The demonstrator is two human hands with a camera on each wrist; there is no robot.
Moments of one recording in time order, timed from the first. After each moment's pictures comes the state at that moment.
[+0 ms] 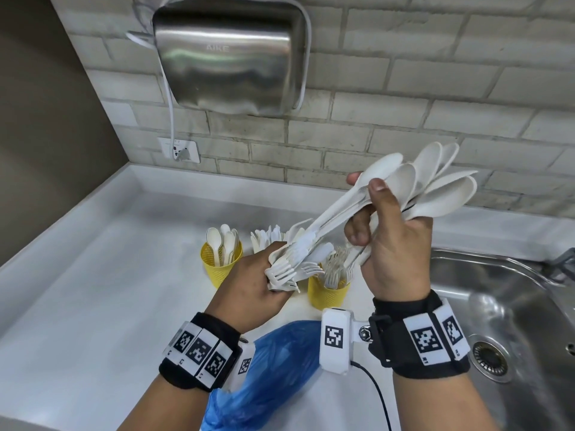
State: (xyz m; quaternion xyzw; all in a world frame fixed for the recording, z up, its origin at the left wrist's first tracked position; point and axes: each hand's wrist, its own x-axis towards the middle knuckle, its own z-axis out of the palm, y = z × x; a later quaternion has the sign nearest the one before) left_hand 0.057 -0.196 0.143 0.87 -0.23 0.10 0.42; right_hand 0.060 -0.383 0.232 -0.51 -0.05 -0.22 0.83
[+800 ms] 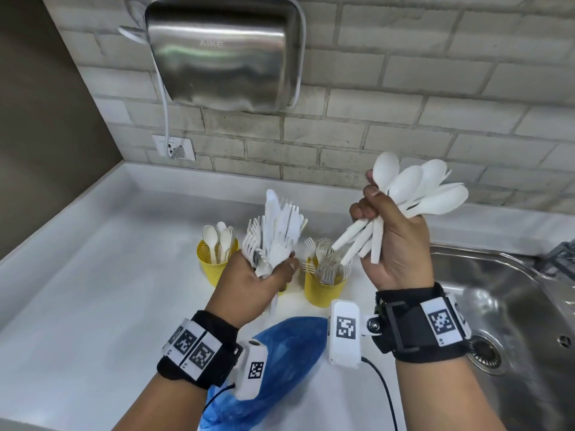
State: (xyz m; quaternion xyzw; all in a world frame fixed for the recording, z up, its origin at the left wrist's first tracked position) left_hand 0.046 -0.206 0.155 0.76 -0.10 0.04 0.64; right_hand 0.074 -0.400 0.219 -0.35 0.01 -0.15 0.93
